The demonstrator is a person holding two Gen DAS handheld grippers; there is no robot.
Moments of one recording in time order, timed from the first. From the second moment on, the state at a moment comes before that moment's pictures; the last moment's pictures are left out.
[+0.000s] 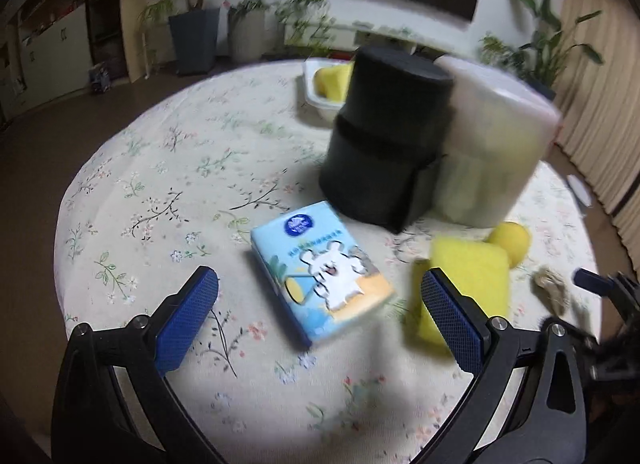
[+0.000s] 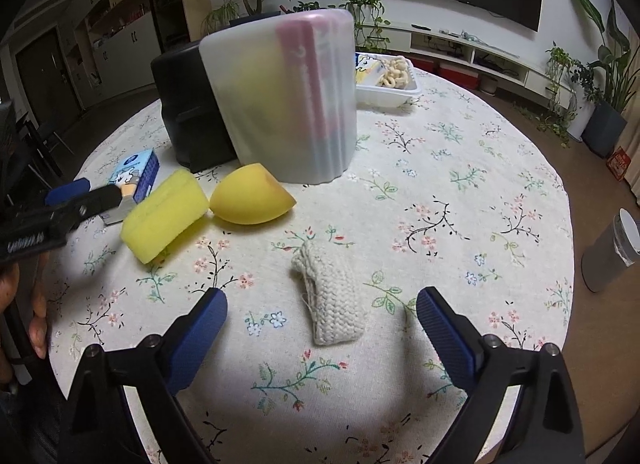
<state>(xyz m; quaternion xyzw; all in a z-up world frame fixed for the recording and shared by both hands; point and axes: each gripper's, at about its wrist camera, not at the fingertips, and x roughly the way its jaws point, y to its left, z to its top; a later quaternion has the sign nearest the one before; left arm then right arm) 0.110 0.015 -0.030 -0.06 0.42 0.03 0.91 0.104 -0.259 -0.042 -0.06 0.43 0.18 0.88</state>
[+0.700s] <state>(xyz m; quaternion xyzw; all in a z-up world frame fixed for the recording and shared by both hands) 0.142 0.025 -0.056 -0.06 0.47 0.10 0.88 0.110 -0.253 -0.052 -0.07 0.44 0.17 0.88</state>
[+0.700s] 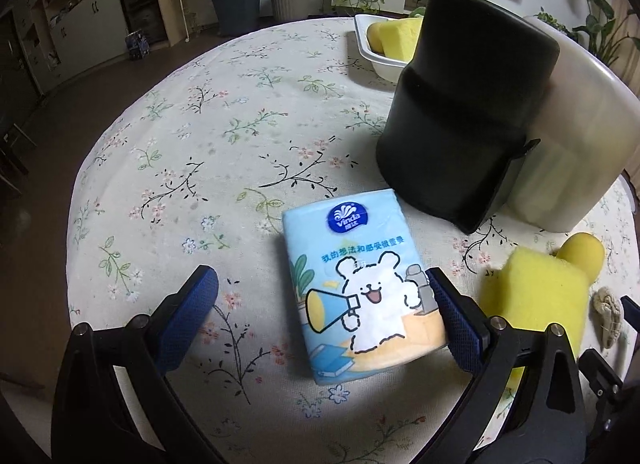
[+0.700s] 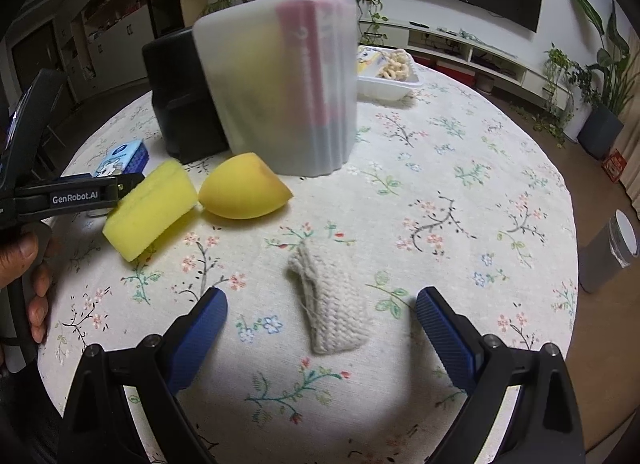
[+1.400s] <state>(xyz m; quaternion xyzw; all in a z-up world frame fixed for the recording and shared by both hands) 0.129 0.025 -0.054 -0.04 0.48 0.09 0.87 0.111 -0.256 -0.057 -0.07 0.45 0.15 0.88</state>
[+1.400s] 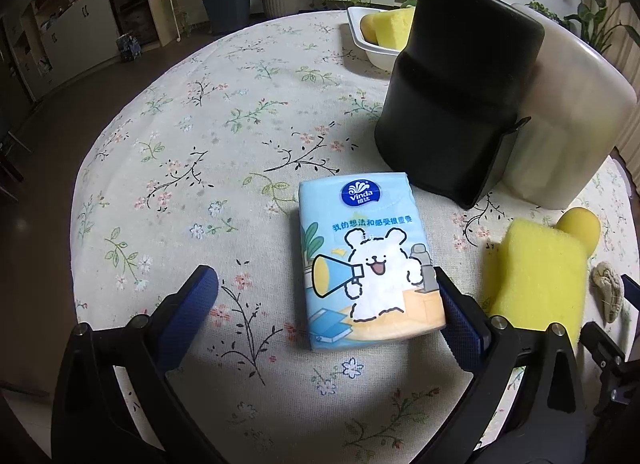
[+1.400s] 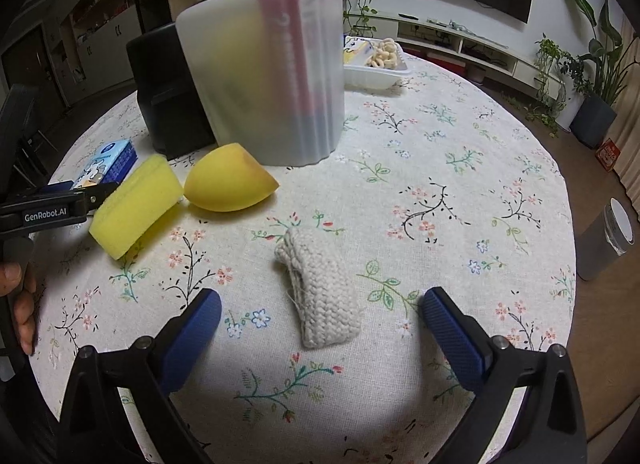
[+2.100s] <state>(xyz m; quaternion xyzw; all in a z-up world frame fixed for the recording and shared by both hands) 0.112 0.019 -0.043 -0.04 0.45 0.04 0.89 0.101 -0.258 -0.042 -0.08 0.42 0.16 0.89</state>
